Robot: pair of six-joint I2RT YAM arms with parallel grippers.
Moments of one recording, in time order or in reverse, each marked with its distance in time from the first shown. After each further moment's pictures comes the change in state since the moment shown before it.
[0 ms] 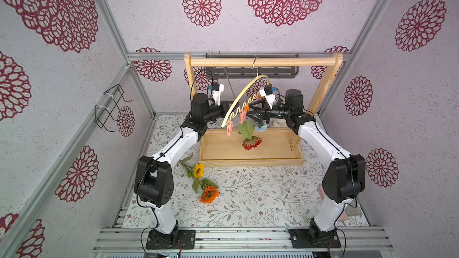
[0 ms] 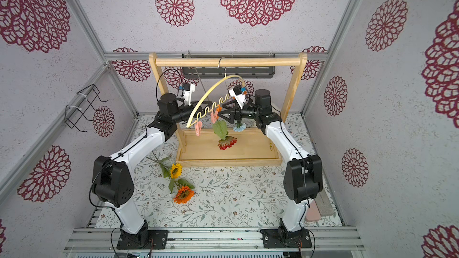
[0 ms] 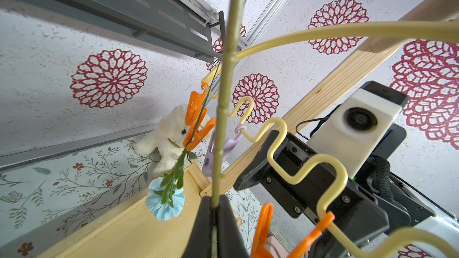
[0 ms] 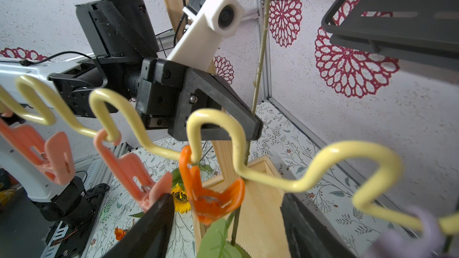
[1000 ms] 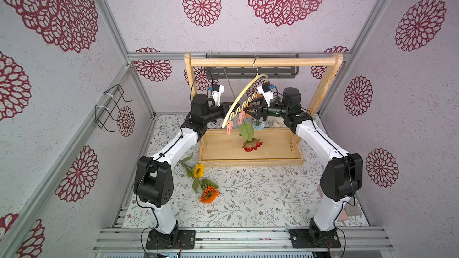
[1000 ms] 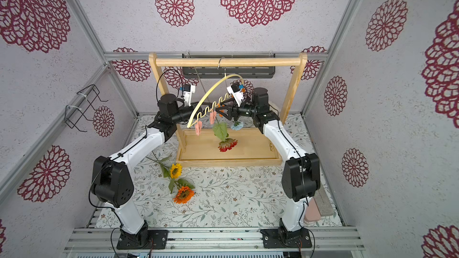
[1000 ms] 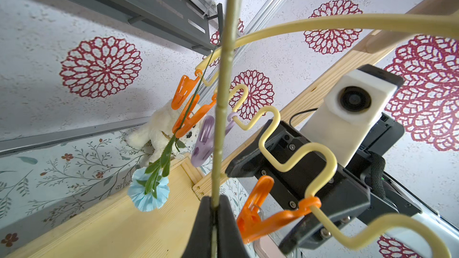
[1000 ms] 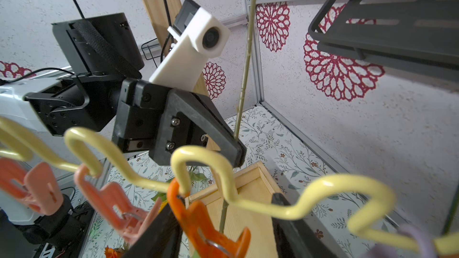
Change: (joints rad) left arm 0.002 -0.005 -0.013 -0.004 0.027 -0.040; right arm 0.012 0.020 0.035 0.017 0.063 0.050
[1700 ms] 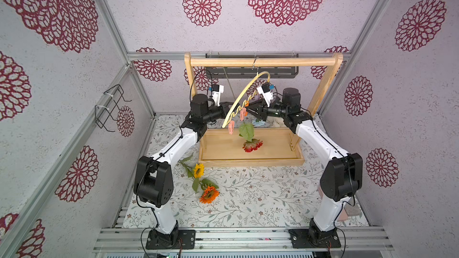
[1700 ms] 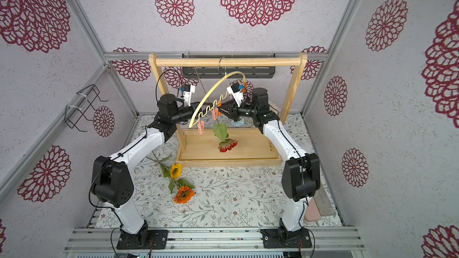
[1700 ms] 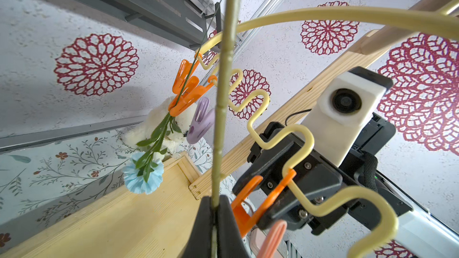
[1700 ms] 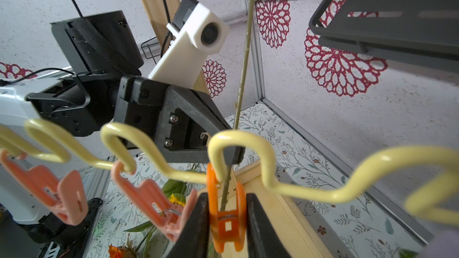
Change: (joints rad) left arm 0.006 -0.001 -0.006 0.021 0.017 -0.025; right arm 0.000 0.000 0.000 -0.017 0.000 0.000
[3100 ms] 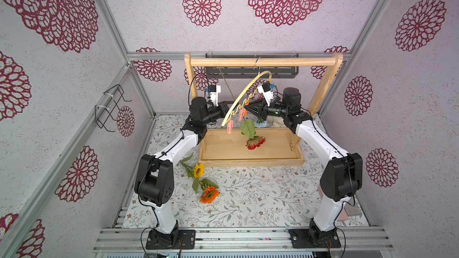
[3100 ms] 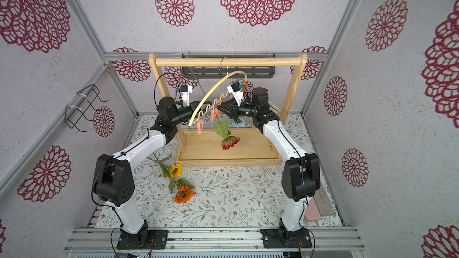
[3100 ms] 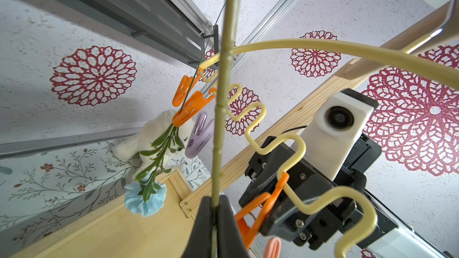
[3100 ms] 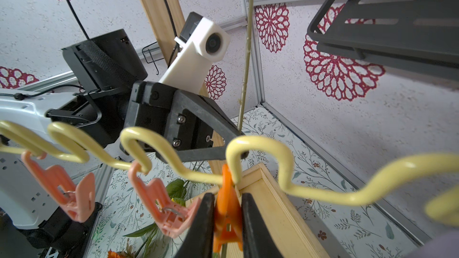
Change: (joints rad) left arm -0.002 0.015 -0.059 0.187 -0.035 -0.126; right arm 0.000 0.000 -0.003 0.036 0.001 0.030
